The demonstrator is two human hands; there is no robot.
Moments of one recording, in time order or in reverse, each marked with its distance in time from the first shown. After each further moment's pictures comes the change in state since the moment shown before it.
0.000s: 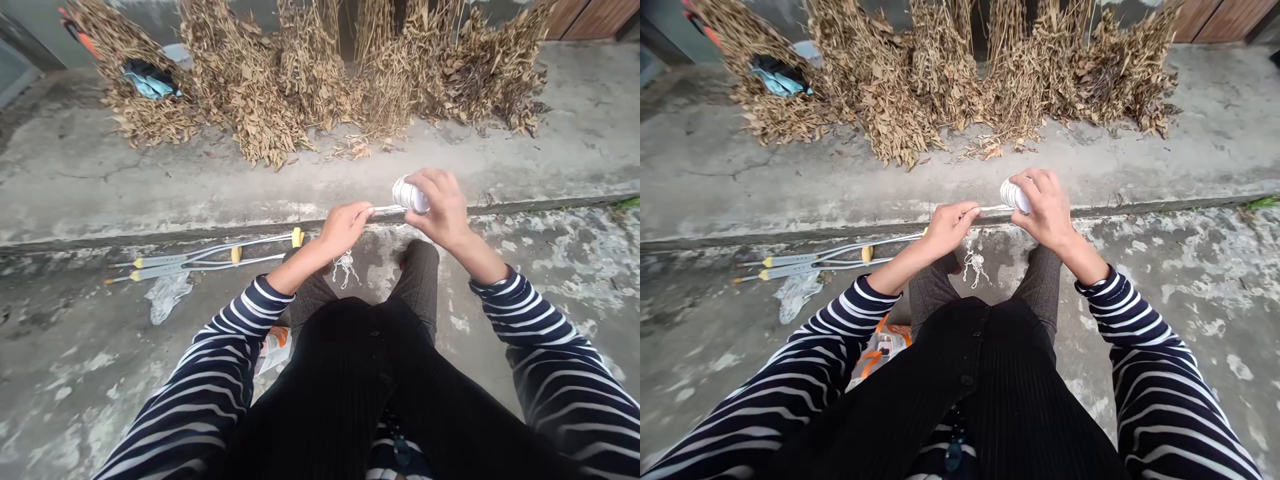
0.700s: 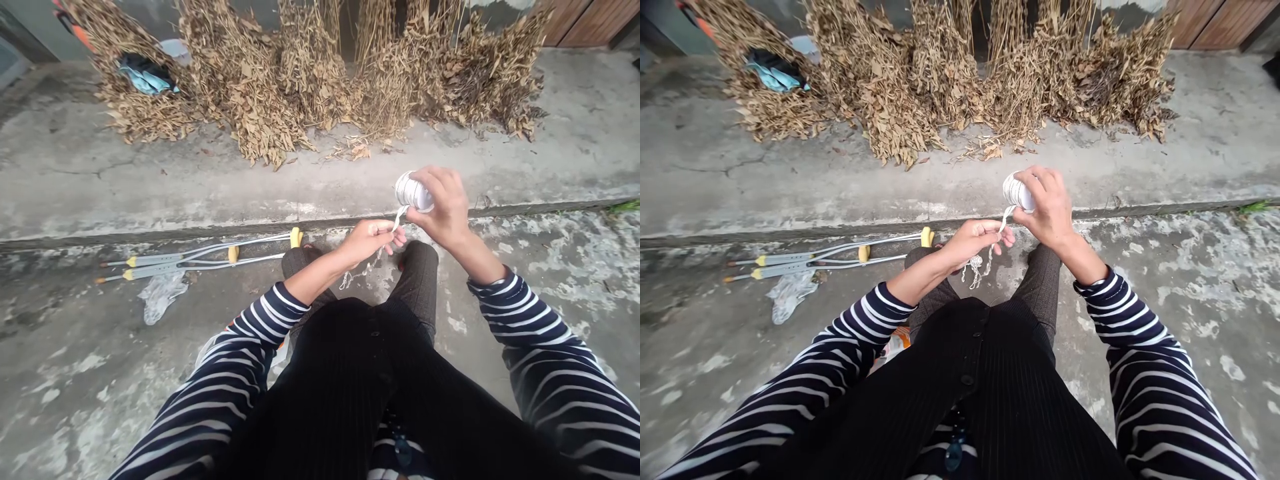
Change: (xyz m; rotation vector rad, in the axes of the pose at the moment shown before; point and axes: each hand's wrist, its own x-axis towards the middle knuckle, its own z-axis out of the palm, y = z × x) left_hand -0.008 0.009 0.044 -0.599 -0.267 -0.198; right_hand 0.003 0.000 0.000 0.018 0.053 0.021
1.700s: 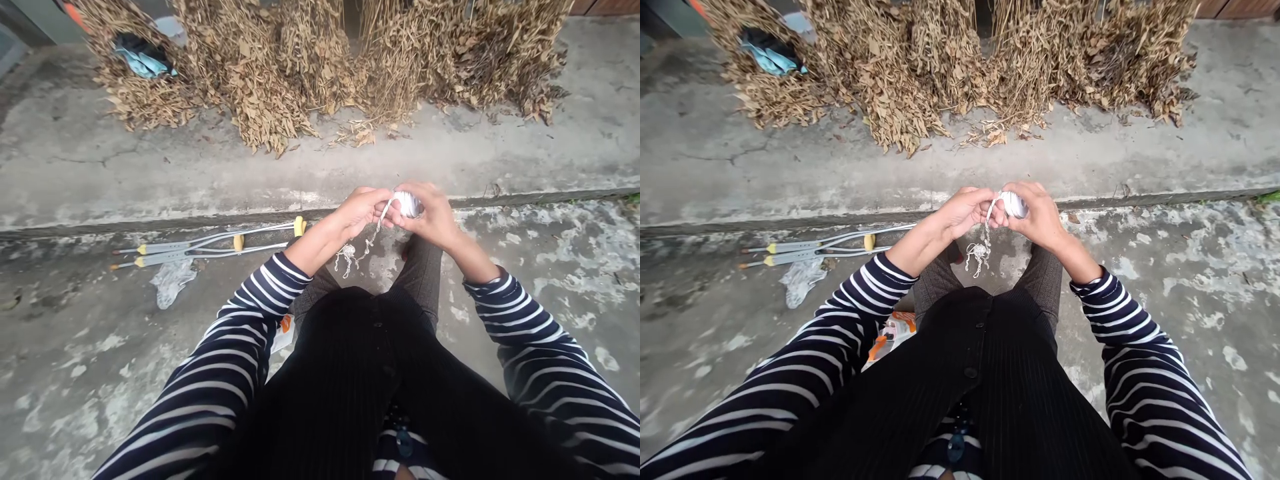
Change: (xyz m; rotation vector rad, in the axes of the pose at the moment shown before) left_hand 0.016 0.030 -0.015 -0.191 0.036 -0.161; right_hand -0.018 -0.012 0.028 0.310 -0.123 0.069
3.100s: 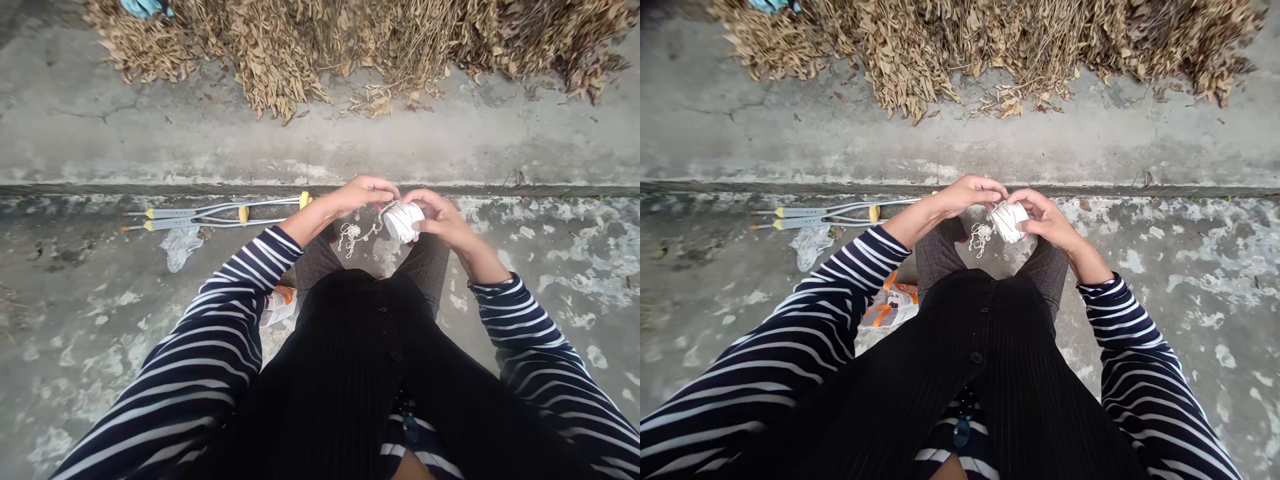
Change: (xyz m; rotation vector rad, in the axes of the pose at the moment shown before) left_hand 0.028 -0.047 -0.072 0.395 -0.143 0.155; right_hand -0.027 0.001 0.014 1.018 -0.413 0.345
